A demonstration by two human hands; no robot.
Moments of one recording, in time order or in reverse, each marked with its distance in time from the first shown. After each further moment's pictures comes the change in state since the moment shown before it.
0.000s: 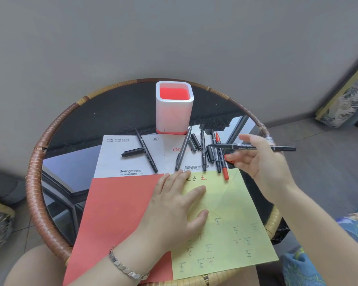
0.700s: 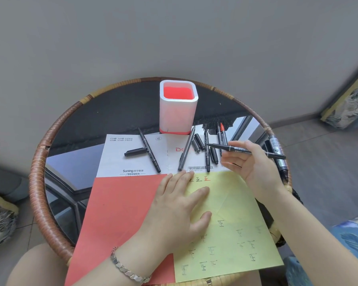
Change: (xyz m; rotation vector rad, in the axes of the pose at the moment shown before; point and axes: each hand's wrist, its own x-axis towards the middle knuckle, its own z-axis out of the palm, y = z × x) left_hand 0.000 0.000 0.001 -0.037 0.020 0.003; right_hand 0.016 0.025 0.003 0.143 -0.140 0.065
